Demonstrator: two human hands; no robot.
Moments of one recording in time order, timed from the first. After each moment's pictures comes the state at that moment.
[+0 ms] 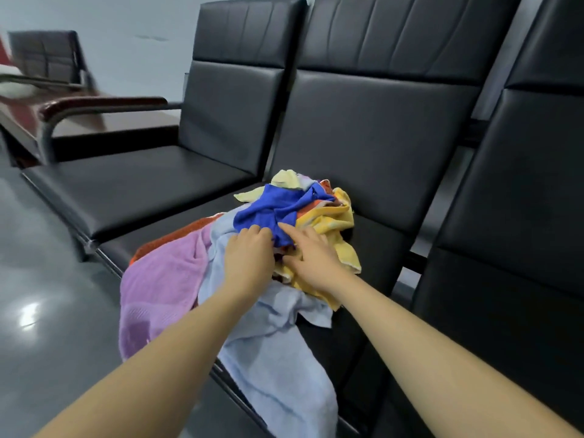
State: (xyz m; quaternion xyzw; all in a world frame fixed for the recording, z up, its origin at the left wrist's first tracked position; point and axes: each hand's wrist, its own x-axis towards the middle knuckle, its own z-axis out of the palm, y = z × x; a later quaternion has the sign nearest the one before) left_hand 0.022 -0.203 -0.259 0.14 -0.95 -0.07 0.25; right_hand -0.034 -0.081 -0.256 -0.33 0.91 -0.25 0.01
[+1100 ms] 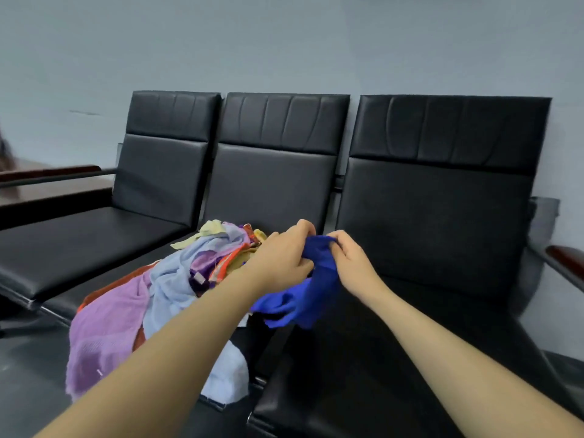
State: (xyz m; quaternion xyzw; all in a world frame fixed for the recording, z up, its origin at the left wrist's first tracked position) left_hand 0.124 -0.031 -0.111 -0.23 -0.93 -0.20 0.22; right_hand 0.089 0.127 -0.142 -0.21 0.81 -0.54 -0.12
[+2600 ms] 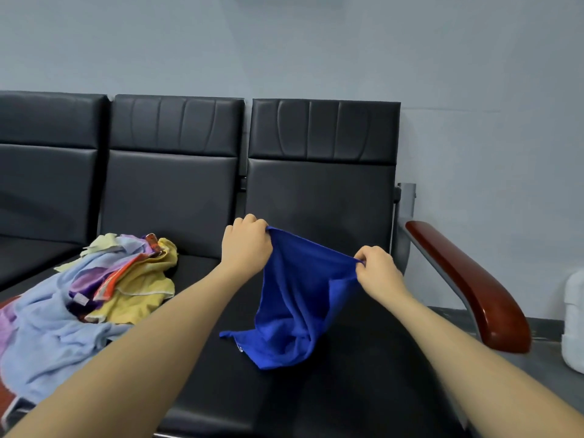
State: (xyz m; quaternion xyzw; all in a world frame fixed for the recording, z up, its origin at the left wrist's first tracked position) left_hand 0.102 0.129 -0.106 -0.11 -0.93 -0.19 0.30; right_hand 0.155 0.355 -0.135 0.09 0.94 -0.24 -0.22
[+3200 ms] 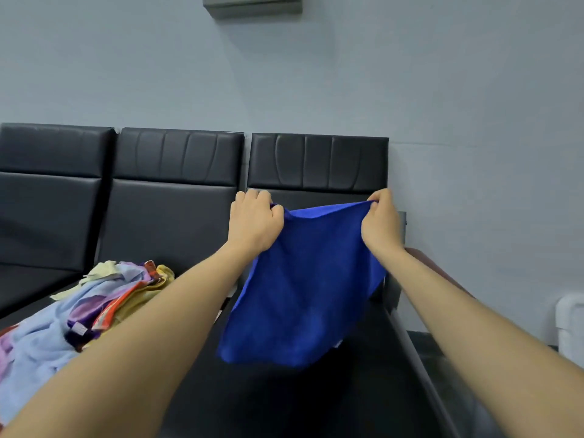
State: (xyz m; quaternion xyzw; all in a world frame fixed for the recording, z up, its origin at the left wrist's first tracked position) left_hand 0.108 0.137 -0.020 -0.14 -0.87 -0.27 0.38; right_hand 0.145 0.340 -0.020 0.08 0.82 -0.39 -0.42
